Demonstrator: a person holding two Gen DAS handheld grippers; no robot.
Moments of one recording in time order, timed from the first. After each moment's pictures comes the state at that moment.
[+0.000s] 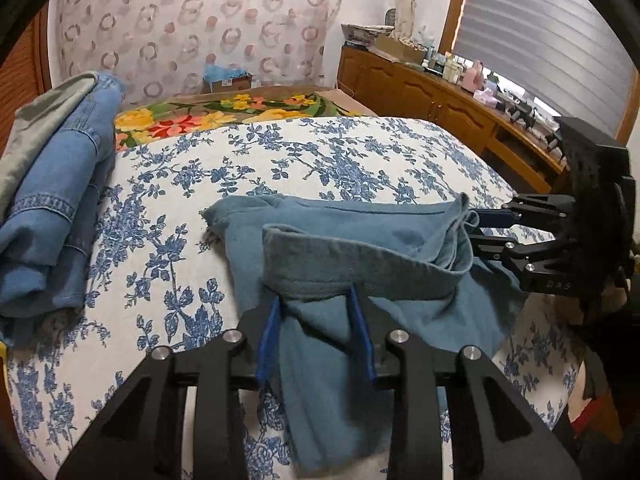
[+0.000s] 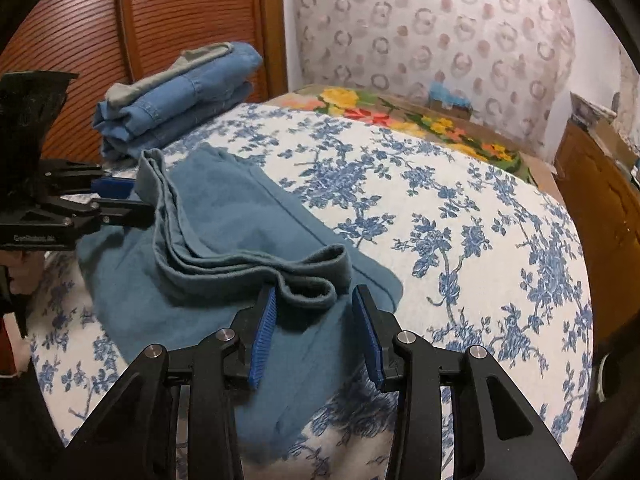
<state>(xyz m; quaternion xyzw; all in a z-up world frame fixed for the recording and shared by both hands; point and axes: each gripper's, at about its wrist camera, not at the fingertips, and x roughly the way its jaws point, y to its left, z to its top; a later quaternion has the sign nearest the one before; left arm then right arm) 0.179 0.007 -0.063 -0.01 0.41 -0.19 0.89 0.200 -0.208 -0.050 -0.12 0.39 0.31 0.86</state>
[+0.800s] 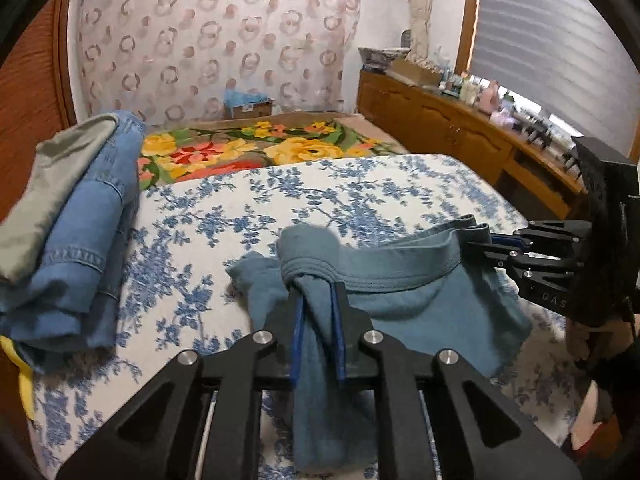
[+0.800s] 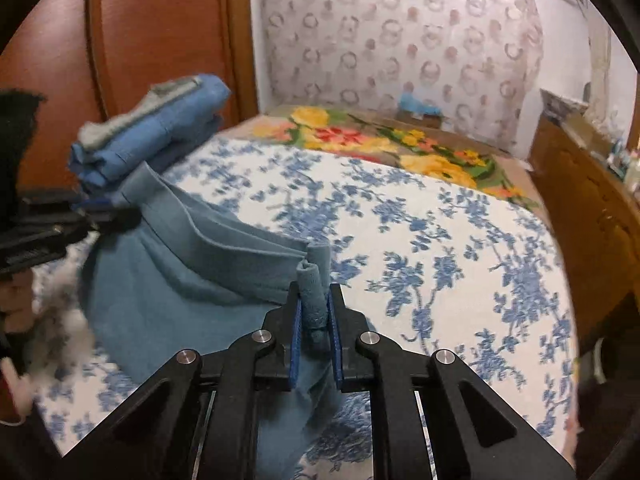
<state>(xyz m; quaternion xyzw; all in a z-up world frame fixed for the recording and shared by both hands) 0.189 0.002 -0.036 0.01 0.37 -0.14 0.92 0.208 -0.199 -0.029 -0.11 0.37 0.24 0.89</state>
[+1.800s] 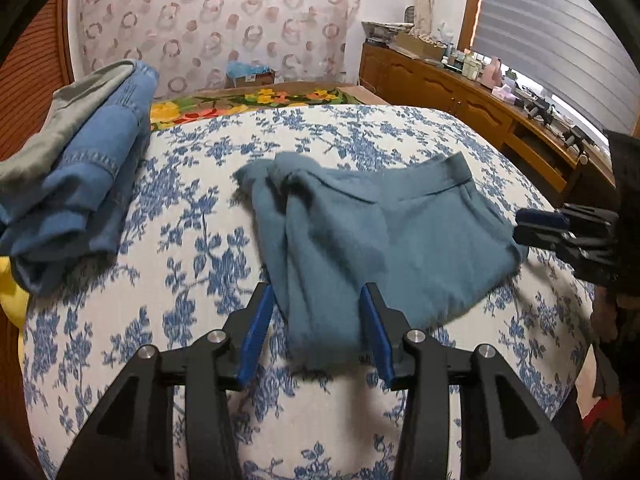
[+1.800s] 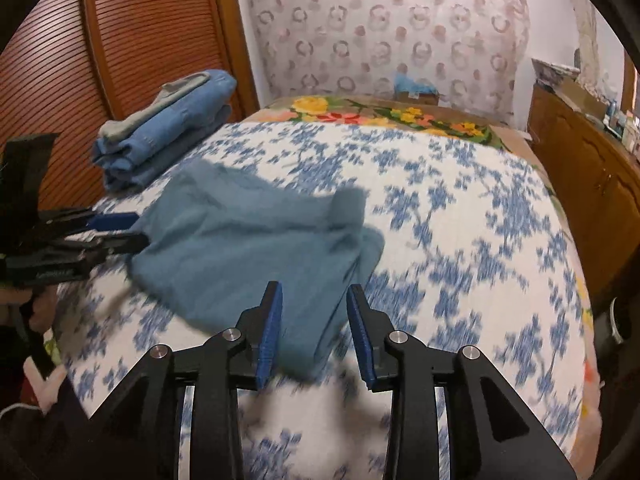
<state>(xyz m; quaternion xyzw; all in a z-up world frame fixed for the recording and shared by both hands) 0.137 0.014 -0.068 0.01 0.41 -0.14 0.90 0.139 -0.235 -0.037 -0.05 0.39 0.26 0.88</state>
